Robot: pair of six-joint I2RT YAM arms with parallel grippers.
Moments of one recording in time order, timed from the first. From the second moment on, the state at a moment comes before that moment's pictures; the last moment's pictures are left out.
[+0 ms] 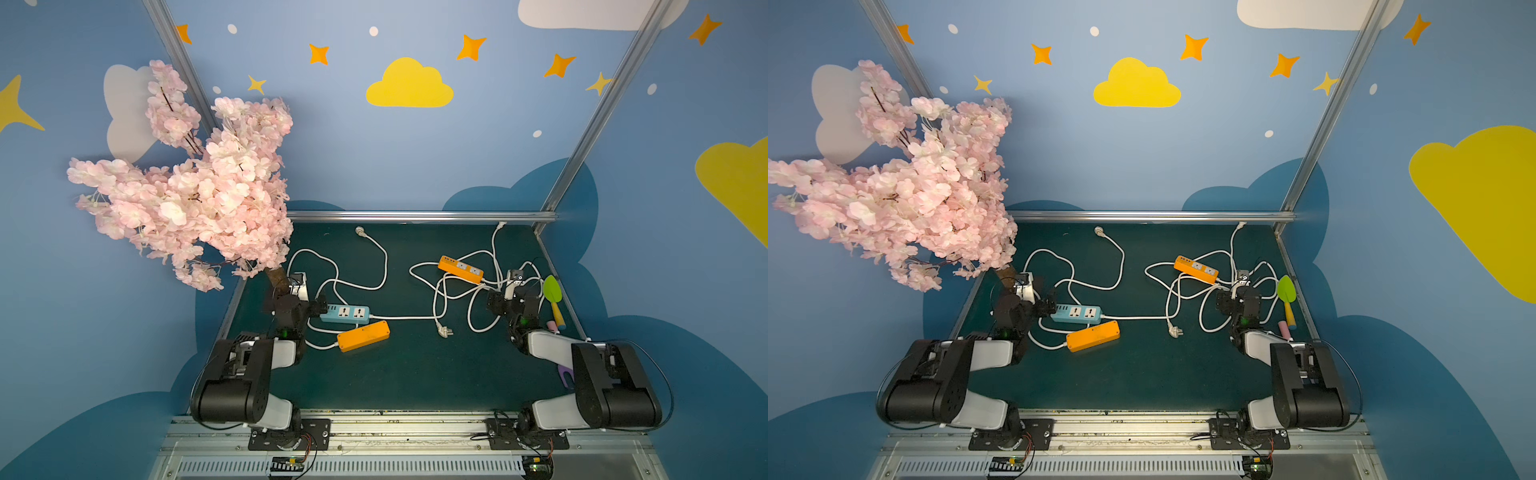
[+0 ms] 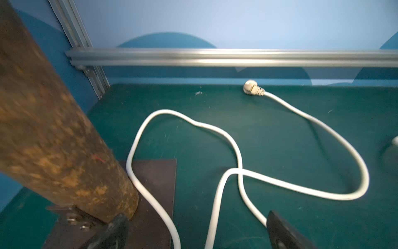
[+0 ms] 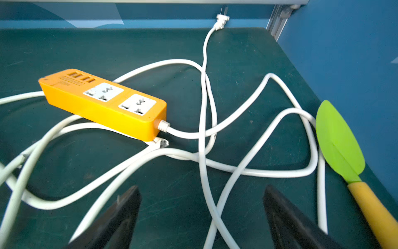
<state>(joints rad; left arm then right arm) -0.03 1.41 0.33 0.79 -0.08 -0.02 0.12 1.39 0.46 0.46 0.20 0.02</state>
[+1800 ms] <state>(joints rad) -0.11 1.23 1.03 -0.81 0.17 -0.39 0.97 2.22 1.89 -0.97 -0.24 -0.08</state>
